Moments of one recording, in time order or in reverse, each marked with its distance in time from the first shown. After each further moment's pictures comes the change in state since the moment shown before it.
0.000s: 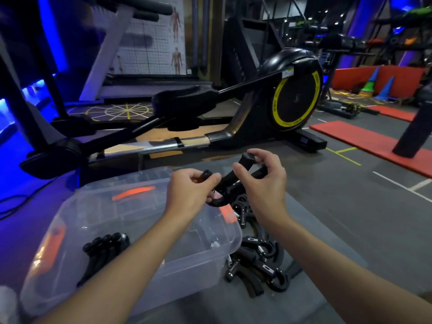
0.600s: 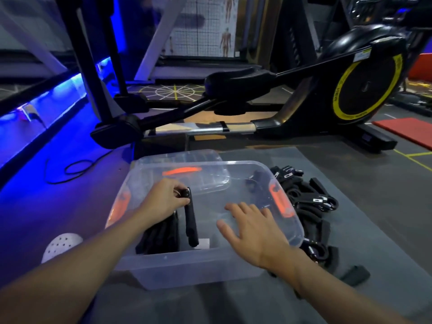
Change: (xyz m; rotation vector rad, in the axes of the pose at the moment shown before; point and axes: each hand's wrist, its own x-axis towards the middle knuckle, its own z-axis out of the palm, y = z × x) left_hand 0.040 -0.134 -0.166 0.655 -0.094 -0.005; right_hand -0.091 0.055 0.082 -0.869 -0.938 -0.244
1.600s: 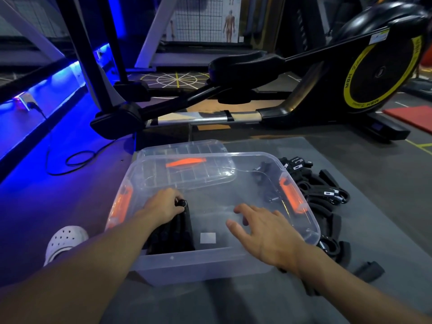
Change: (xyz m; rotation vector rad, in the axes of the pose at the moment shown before) left_hand 0.027 -0.086 0.037 0.296 -0.181 -0.154; right_hand 0.001 -0.001 -0.009 0.068 -0.204 0.073
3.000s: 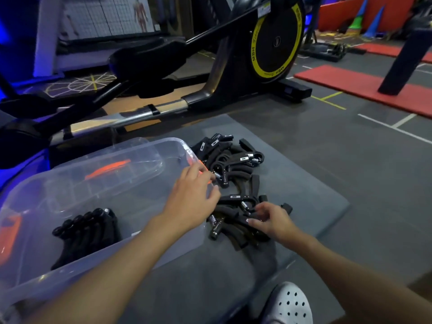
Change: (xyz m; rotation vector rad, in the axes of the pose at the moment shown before) left_hand -0.096 0.274 0.055 -0.021 0.129 0.587; right_hand -0.098 0.217 0.079 0.694 0.302 0.553
